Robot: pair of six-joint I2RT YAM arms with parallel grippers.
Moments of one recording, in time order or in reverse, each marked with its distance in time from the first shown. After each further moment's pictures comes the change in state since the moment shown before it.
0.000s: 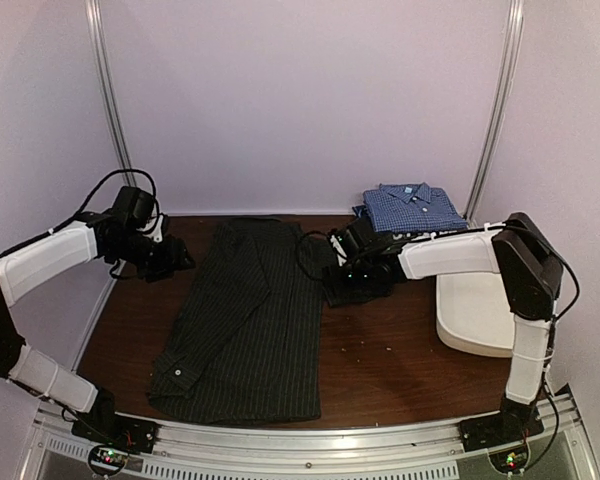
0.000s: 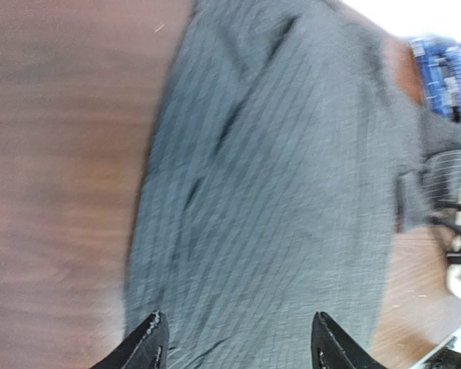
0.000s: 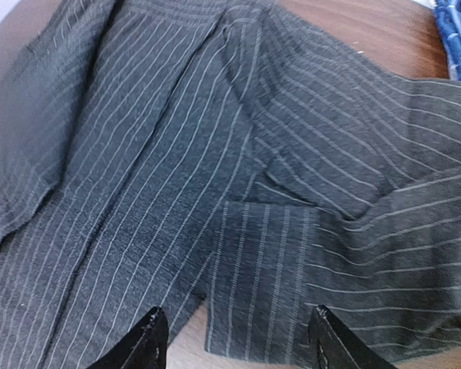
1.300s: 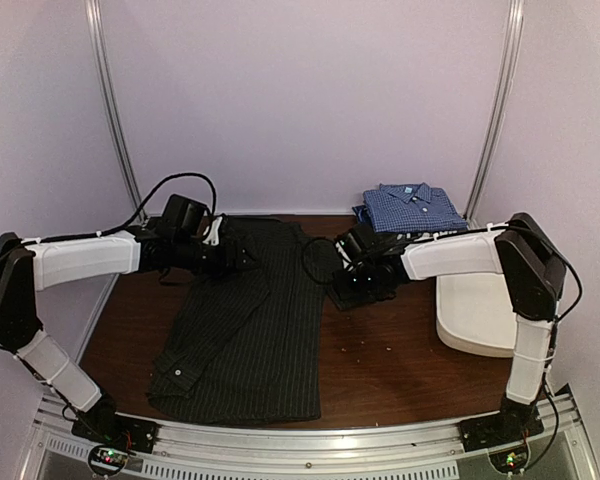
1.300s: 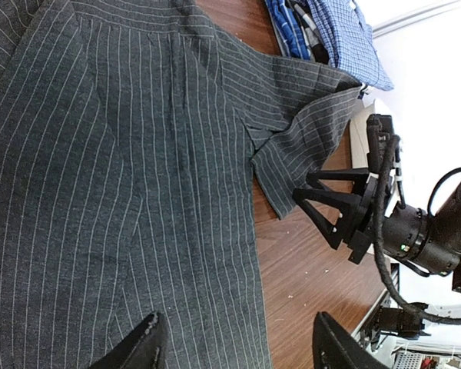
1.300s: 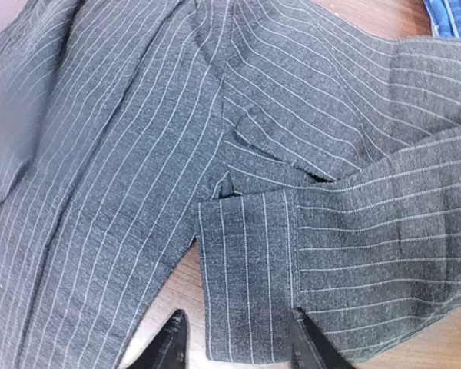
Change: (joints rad) left arm -0.272 0.163 -0.017 0.449 0.211 -0.185; right arm 0.005 0.011 -0.003 -0.079 0.019 0.023
